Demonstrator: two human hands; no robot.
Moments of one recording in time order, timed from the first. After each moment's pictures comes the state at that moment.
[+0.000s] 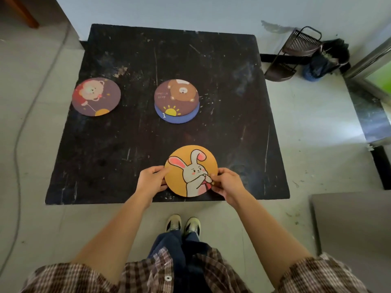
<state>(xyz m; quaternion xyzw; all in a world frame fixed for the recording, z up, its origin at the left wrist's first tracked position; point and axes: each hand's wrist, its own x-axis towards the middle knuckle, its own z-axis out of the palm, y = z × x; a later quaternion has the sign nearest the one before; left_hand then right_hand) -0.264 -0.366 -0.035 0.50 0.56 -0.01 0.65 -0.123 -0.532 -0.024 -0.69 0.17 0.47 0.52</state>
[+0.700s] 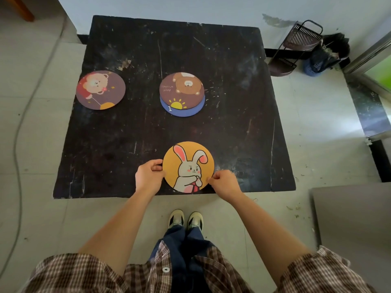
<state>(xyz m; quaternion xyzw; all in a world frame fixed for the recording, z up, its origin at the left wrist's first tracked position) -0.288 -0.354 -0.040 0.66 0.56 0.02 0.51 -0.157 -0.526 -0.039 -0.87 -0.11 0.40 0.26</state>
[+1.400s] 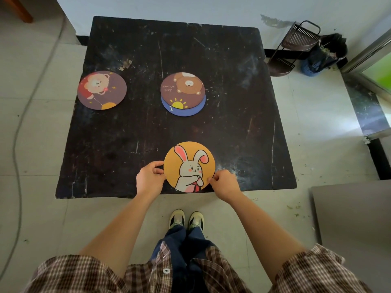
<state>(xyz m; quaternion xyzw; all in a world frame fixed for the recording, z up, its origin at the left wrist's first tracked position) -0.297 -0.356 -0.043 0.70 0.53 0.00 0.47 -0.163 -0.523 -0.049 -0.90 -0.13 0.39 0.18</state>
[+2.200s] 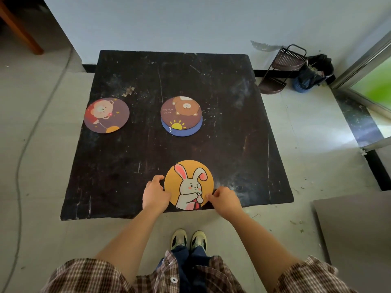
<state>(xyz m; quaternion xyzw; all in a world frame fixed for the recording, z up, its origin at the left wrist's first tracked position) -0.283 -0.359 -0.037 0.76 0.51 -0.07 0.39 -0.165 -0.528 -0.043 -0.90 -0.11 0.38 0.18</state>
